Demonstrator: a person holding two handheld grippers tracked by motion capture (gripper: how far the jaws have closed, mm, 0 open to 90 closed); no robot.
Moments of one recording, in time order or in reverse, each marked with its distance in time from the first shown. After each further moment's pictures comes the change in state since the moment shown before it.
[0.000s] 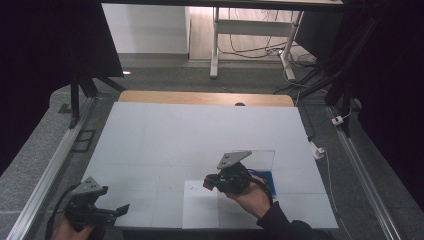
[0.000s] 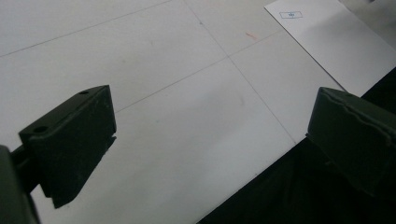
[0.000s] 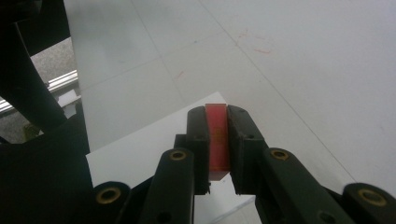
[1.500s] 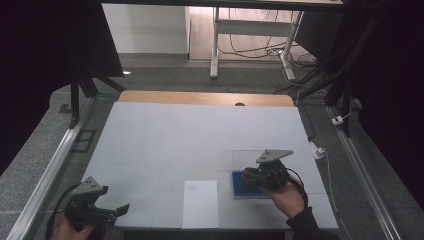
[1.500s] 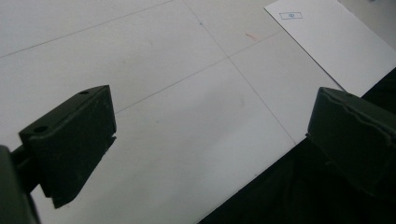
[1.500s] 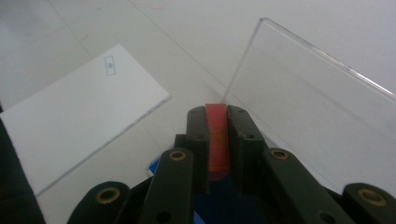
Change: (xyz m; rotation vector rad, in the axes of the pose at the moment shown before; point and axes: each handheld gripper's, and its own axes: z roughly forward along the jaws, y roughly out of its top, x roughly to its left) left arm 0.000 0.000 0.000 -0.001 -0.001 -0.001; right arm -0.044 -0.049 -0.069 0.029 -0.241 0.117
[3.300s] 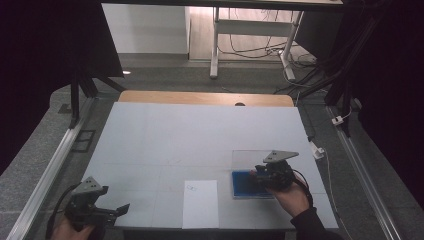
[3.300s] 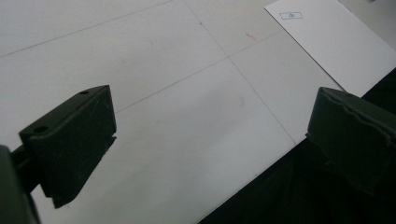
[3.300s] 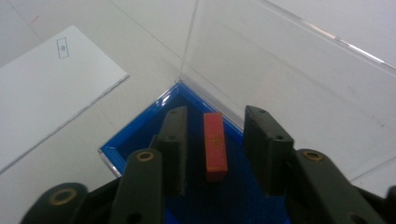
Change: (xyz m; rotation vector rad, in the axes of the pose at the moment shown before) left arm 0.000 0.000 0.000 0.001 0.000 -0.002; right arm -0.018 -0.019 0.003 0.016 -0.067 0.051
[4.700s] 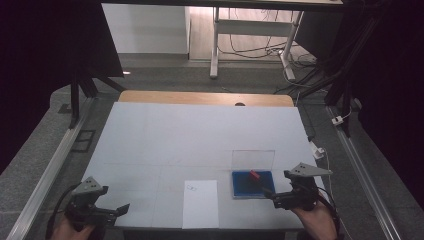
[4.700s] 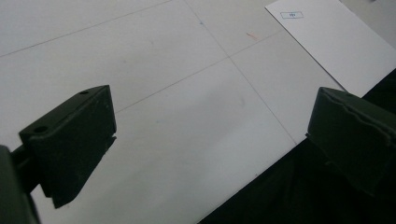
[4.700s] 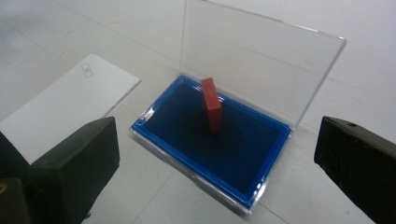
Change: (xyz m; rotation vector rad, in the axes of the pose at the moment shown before) left arm 0.000 0.000 0.000 0.001 0.003 0.001; right arm 0.014 -0.034 -0.064 -0.124 -0.059 0.162
